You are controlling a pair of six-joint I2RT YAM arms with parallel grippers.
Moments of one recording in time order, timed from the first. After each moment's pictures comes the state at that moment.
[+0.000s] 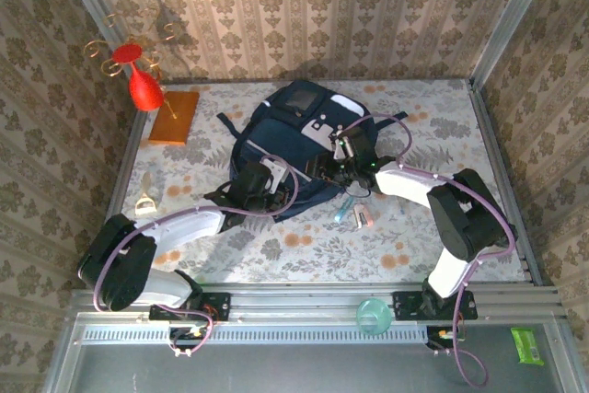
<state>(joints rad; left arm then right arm) -0.75 1.37 0.66 -0.05 0.06 -0.21 0.50 1.72 0.98 -0.01 -0.35 0.77</state>
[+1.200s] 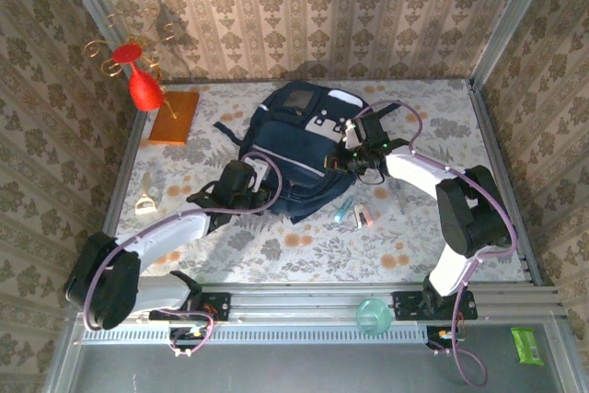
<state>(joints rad) -0.65 1.23 0.62 -0.18 0.04 -0.18 0.37 1.73 1.11 -0.27 -0.44 0.57</state>
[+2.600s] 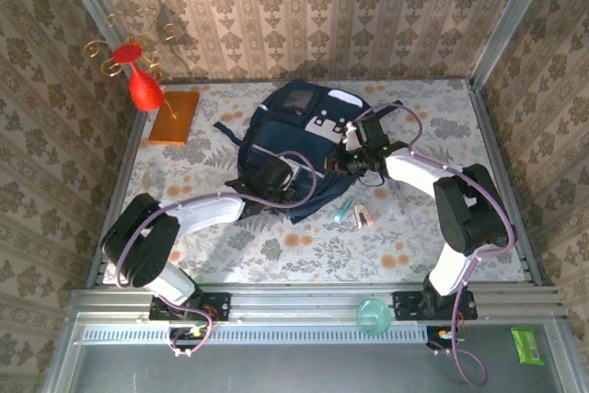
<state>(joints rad) -0.80 1.53 0.81 -0.18 -0.10 -0.18 0.36 1.74 1.08 -0.21 -0.46 0.57</state>
